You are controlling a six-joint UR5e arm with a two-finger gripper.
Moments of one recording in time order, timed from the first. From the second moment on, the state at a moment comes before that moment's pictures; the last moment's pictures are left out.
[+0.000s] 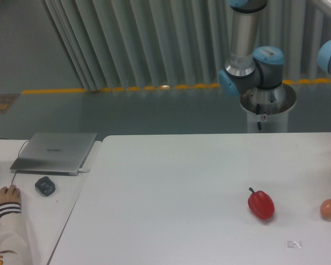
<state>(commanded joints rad) 2.71 -1.82 -1.58 -1.29 1.56 1.91</state>
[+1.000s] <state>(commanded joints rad) 2.82 -1.78 -1.61 -1.28 1.68 1.77</state>
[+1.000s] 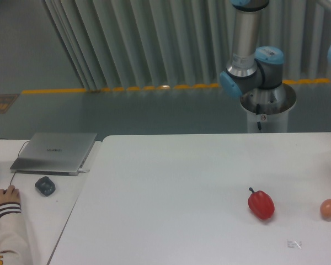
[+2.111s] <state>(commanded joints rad) 2.91 -1.95 -1.49 -1.09 1.50 1.75</state>
